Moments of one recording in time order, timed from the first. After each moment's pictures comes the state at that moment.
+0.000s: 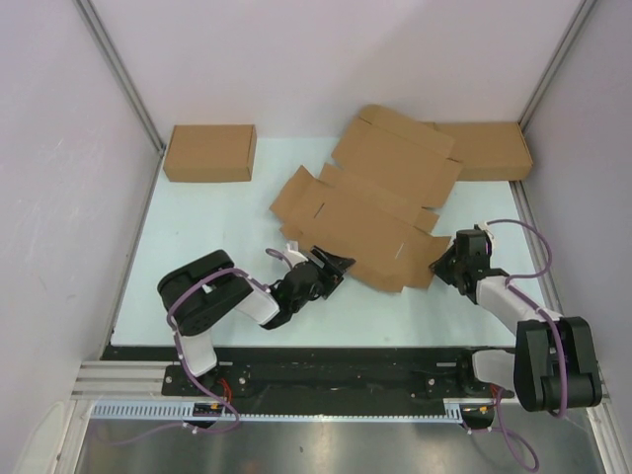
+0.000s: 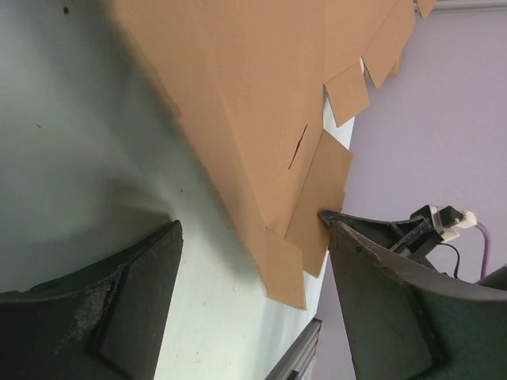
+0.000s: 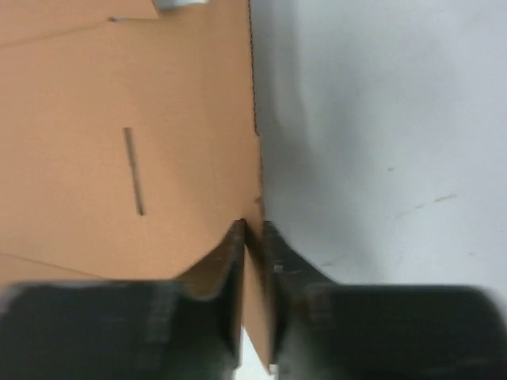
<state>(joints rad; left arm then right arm) -0.91 1.81 0.50 0.91 -0.29 -1.51 0.08 1.21 0.48 -0.09 0.03 0.78</state>
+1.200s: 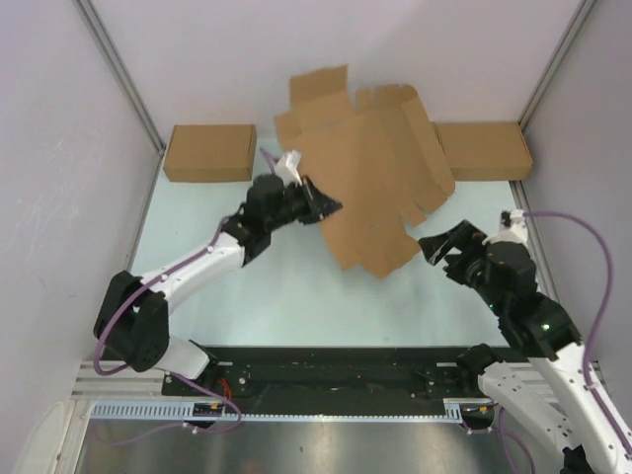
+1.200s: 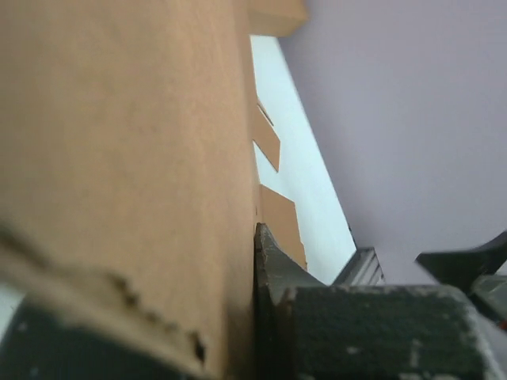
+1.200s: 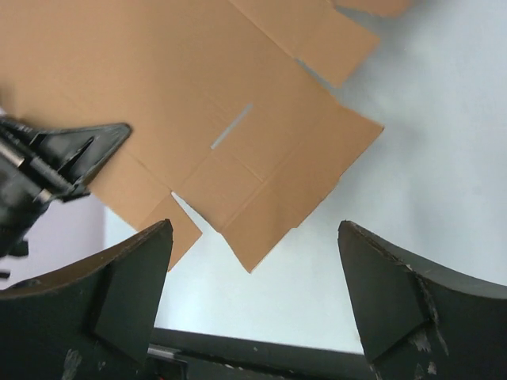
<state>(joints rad) -0.60 1.44 0.90 0.29 0.21 -0.84 0.48 0.56 0.78 -0.66 0.20 0.89</state>
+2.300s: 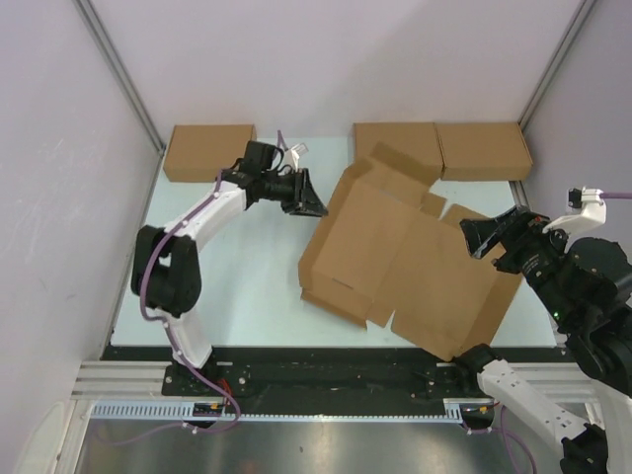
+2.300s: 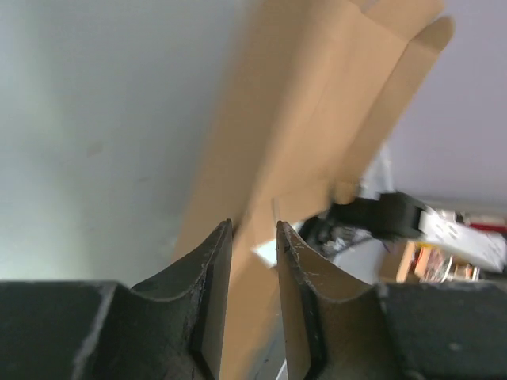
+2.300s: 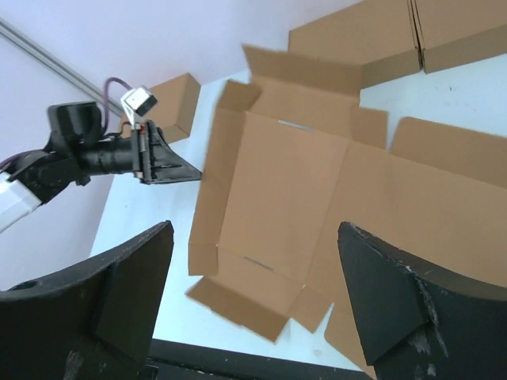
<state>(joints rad) -0.37 1.77 1.45 -0.42 0.84 -0.43 0.49 0.67 1.45 -0.97 0.26 0.57</state>
